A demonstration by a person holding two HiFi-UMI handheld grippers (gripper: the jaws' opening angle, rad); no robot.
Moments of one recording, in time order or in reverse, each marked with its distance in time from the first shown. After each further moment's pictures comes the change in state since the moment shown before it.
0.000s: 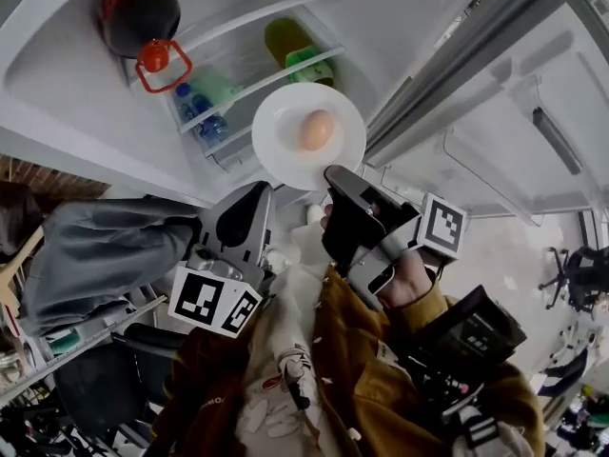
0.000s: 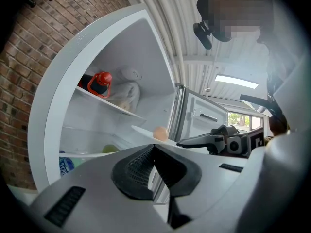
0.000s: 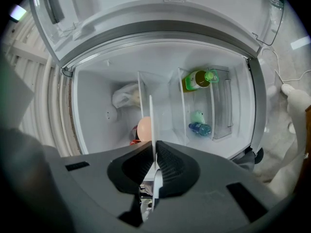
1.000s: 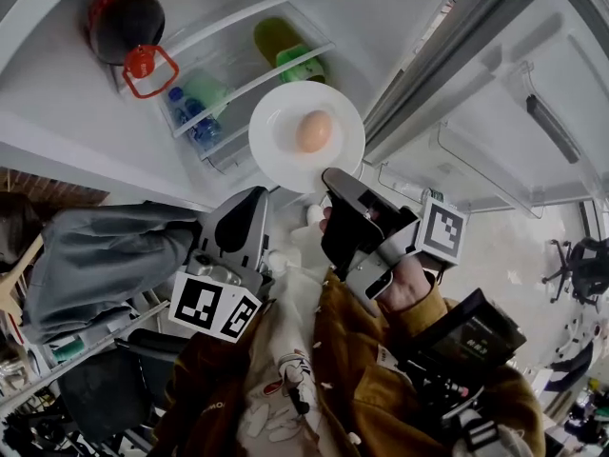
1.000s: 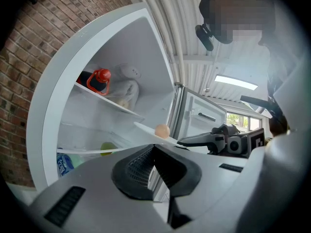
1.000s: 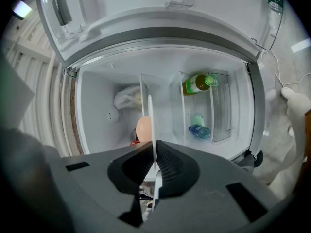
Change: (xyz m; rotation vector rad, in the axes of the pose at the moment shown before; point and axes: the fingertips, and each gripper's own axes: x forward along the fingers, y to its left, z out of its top) left arm 0.000 -0.007 -0.011 -0.019 0.021 -0.016; right arm -0.009 0.002 0.000 -0.009 -0.031 0.010
